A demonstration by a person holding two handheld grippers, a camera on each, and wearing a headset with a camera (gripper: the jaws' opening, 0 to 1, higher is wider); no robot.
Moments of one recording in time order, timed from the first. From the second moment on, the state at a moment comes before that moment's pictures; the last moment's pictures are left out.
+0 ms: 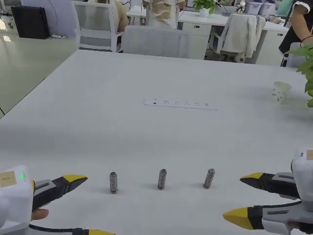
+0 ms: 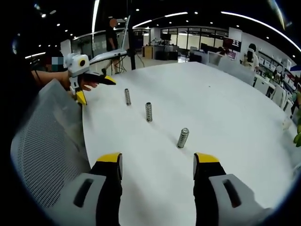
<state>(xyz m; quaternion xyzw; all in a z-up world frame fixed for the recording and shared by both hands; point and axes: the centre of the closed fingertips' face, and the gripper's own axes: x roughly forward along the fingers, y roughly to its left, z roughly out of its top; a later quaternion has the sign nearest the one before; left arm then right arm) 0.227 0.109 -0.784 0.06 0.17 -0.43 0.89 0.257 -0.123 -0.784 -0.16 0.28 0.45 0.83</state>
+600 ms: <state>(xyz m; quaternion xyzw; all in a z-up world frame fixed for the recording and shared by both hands) 0.236 0.111 -0.785 0.04 0.18 -0.41 0.89 0.271 -0.118 -0.779 -0.14 0.25 0.45 0.85</state>
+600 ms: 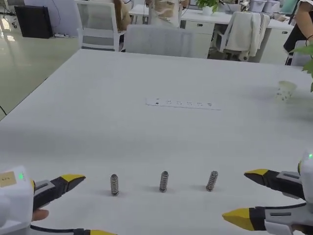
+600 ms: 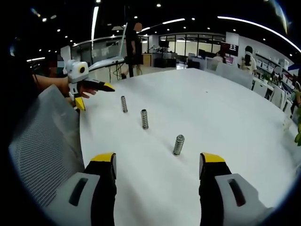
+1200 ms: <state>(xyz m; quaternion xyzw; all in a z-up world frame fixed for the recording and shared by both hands) 0.237 0.111 -0.782 0.02 0.17 -0.40 0.90 0.272 -0.115 -0.775 -0.13 0.24 0.46 0.85</state>
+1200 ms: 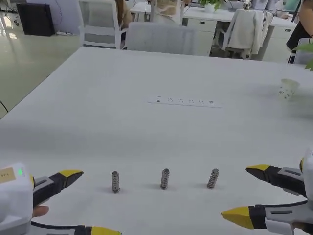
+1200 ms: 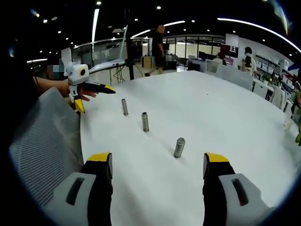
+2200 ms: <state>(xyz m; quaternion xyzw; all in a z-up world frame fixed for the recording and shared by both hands) 0.245 0.111 -0.785 0.02 0.17 -0.40 0.90 0.276 -0.106 -0.778 -0.12 0.24 0.46 0.84</state>
